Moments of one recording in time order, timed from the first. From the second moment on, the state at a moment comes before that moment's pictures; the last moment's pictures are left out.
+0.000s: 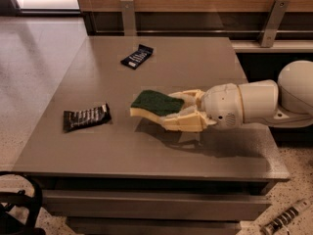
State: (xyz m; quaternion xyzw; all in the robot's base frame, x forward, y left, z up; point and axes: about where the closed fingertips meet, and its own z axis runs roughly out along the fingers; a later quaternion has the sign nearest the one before) arm 0.462 -0.040 0.872 -0.50 0.63 0.41 0.42
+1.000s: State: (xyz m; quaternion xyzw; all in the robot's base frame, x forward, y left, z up) arm 0.459 -0.022 0.833 -0.51 0.65 0.43 0.36
